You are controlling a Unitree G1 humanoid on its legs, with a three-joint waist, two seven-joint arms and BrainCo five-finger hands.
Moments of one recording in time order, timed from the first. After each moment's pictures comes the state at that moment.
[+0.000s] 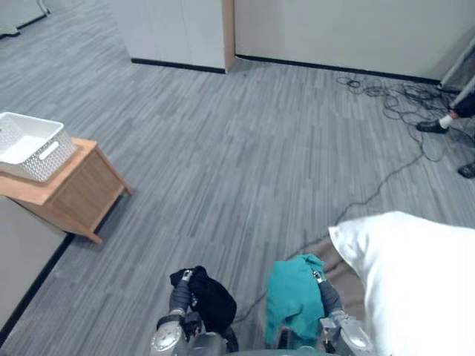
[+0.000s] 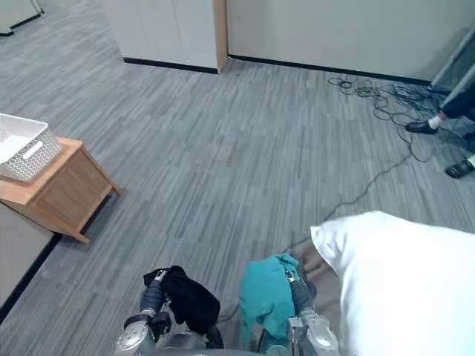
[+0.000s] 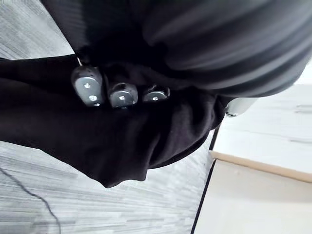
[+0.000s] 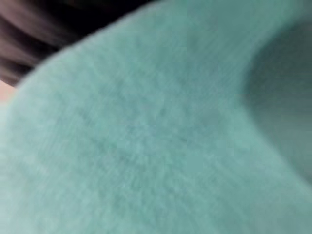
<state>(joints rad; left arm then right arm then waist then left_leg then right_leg) 0.22 0.10 -0.15 0.50 -0.35 -0.20 0.09 0.26 -0.11 0.05 0.48 0.22 -0.14 0.13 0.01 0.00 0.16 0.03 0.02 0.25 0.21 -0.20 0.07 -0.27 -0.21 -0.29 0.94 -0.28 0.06</state>
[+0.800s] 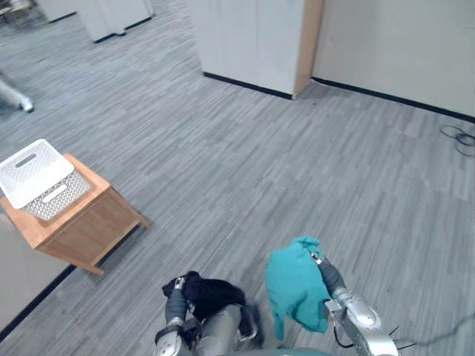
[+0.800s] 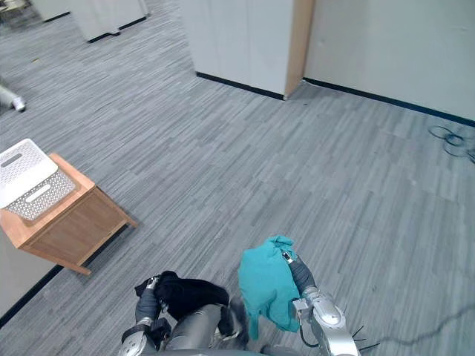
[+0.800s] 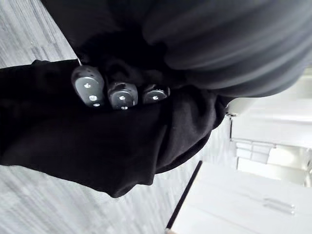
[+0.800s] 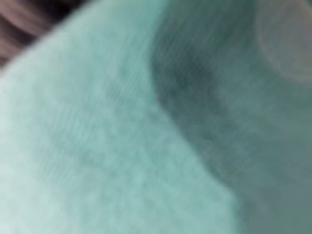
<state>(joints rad) 0.31 0.03 -0.10 0.42 -0.42 -0.25 0.14 0.21 -0.22 0.10 0.31 0.19 -0.05 0.20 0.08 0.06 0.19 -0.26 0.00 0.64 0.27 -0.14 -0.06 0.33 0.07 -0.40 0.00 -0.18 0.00</state>
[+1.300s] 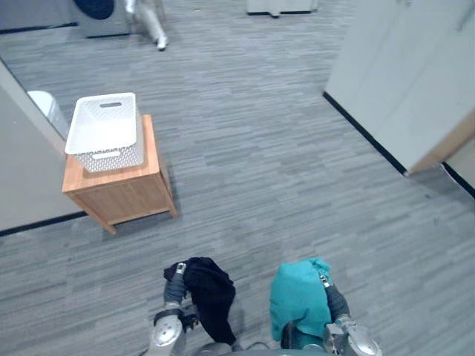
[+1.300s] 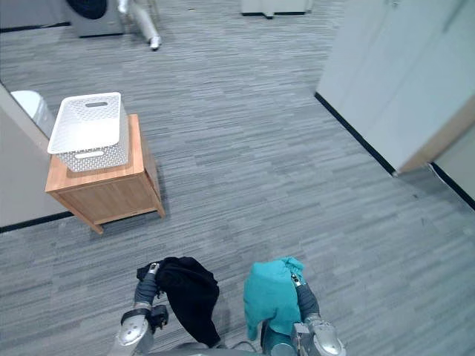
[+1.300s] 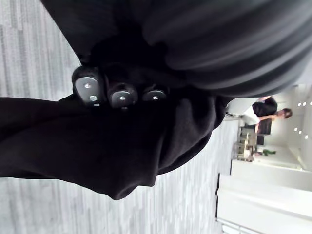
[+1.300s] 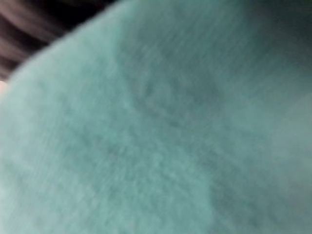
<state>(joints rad) 0.22 0.18 -0.14 0.46 -0.28 -0.25 0.23 0.32 -0.10 0.05 0.32 0.29 -0.09 0.13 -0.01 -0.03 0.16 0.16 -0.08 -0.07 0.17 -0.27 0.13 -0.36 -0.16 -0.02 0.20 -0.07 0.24</state>
